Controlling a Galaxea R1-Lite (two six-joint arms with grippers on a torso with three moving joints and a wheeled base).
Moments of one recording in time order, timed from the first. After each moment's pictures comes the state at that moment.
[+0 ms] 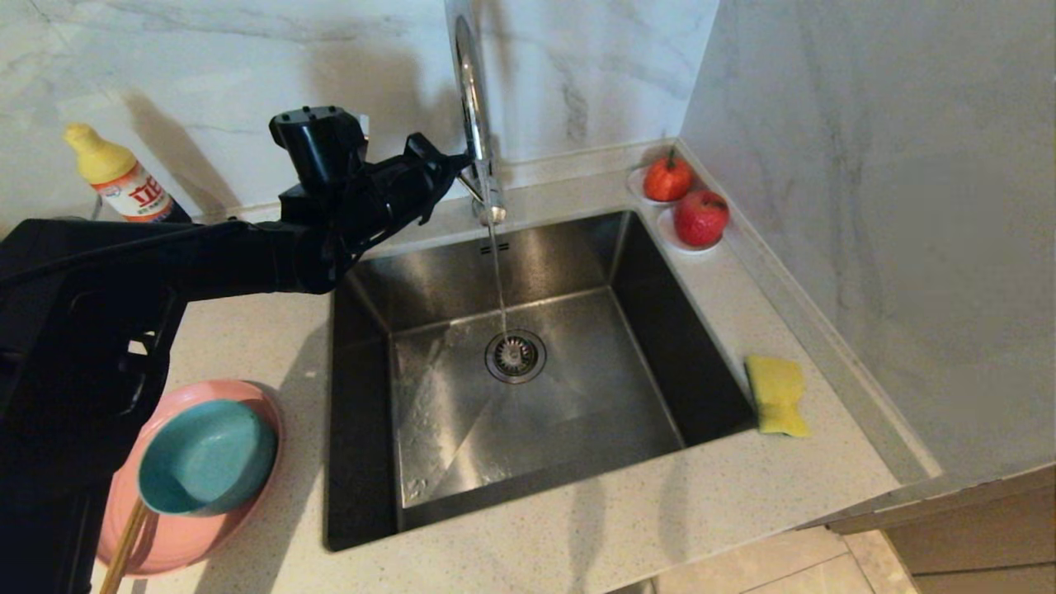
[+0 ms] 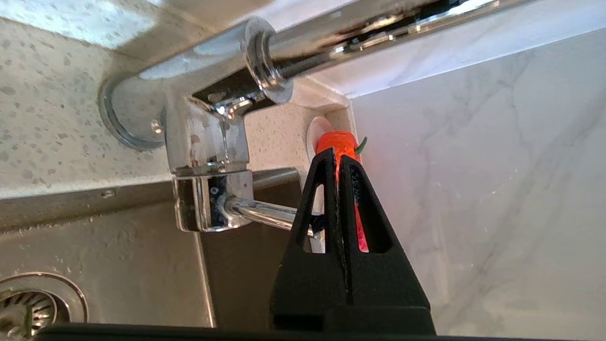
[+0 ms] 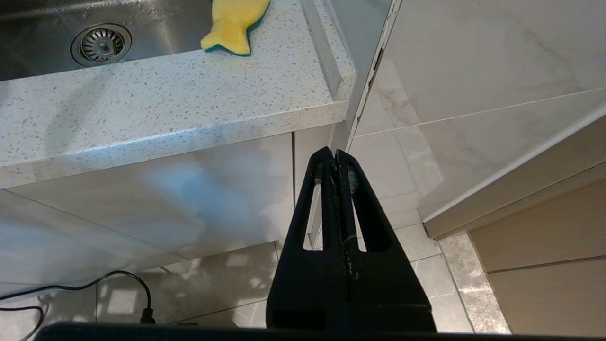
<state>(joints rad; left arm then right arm) -0.24 2.27 -1.94 -0.55 -0.36 -0.92 -0.01 0.00 0.00 0.00 -0.02 0.02</state>
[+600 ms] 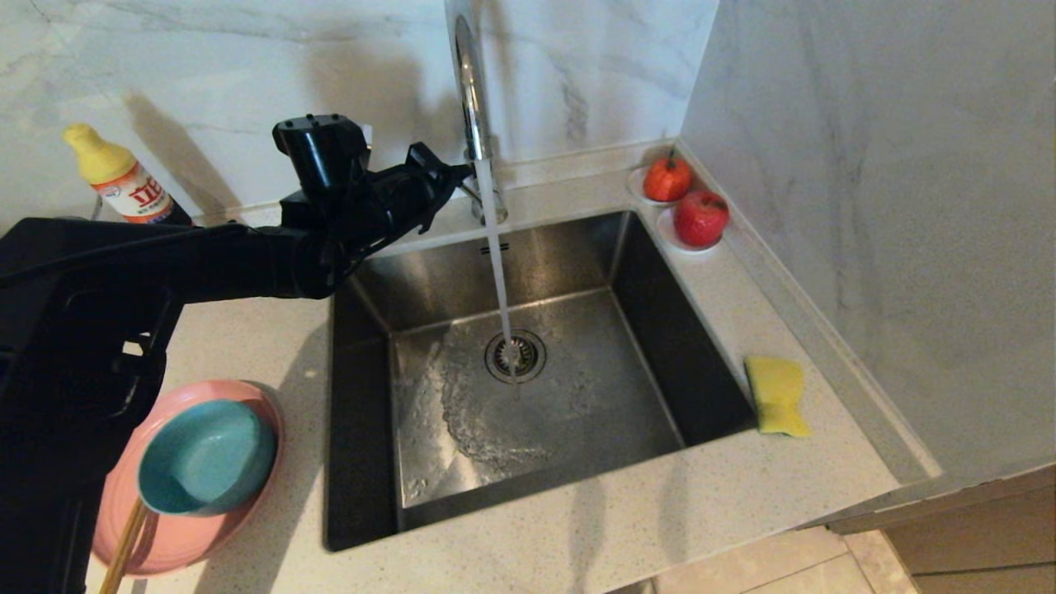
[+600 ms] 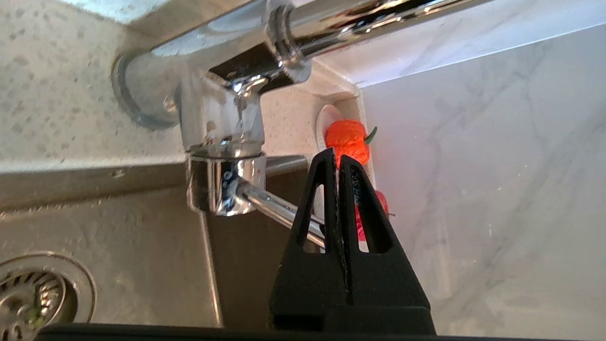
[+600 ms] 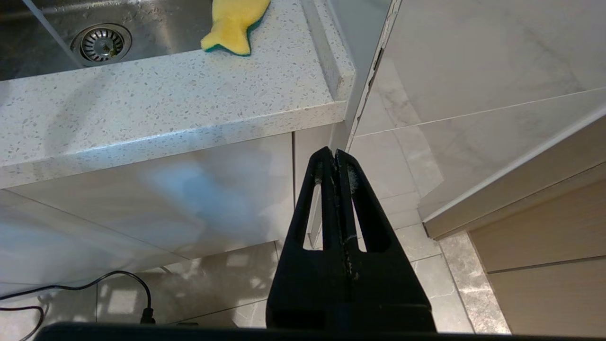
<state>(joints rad) -0.24 2.26 -1.89 -0.54 -0.36 -0.92 -0.01 0.00 0.00 0.00 -0.02 0.02</state>
